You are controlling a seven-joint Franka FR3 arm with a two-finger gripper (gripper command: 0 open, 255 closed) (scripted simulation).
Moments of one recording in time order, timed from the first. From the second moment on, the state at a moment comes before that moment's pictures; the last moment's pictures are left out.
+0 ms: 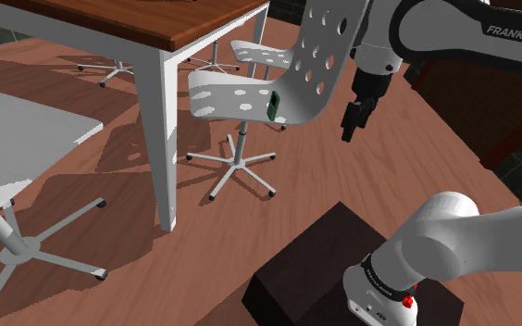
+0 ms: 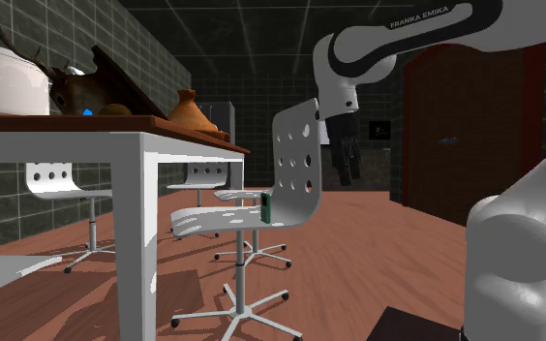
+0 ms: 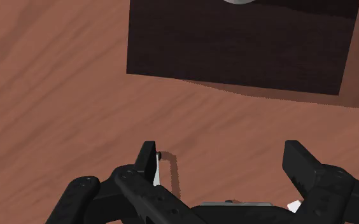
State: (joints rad) arm -0.01 -0.76 0.02 -2.40 -0.10 1.50 -0.11
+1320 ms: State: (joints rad) arm 0.03 -0.09 -0.15 -1.91 -0.13 1.73 -0.61
